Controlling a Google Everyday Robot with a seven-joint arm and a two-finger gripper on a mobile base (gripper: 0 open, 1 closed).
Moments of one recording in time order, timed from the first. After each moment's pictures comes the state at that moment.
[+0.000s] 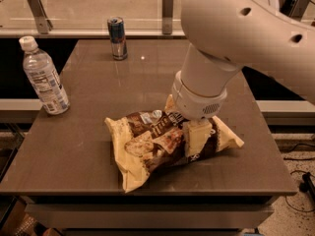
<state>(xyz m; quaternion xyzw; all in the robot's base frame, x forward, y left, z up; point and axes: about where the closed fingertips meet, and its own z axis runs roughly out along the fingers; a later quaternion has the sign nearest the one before) 0.432 -0.057 0.848 -0.83 0.55 0.02 0.09</state>
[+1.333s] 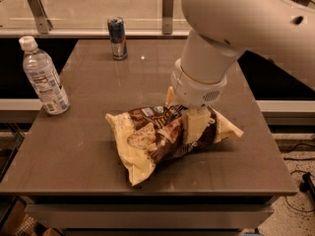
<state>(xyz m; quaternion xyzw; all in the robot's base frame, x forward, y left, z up) 0.446 -0.058 0.865 -0.83 0.54 0.02 0.09</state>
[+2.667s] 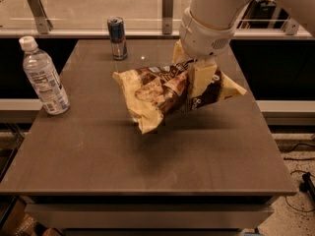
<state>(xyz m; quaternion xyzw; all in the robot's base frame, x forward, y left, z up) 0.518 -0.068 0.926 -0.84 0.53 0.00 0.12</state>
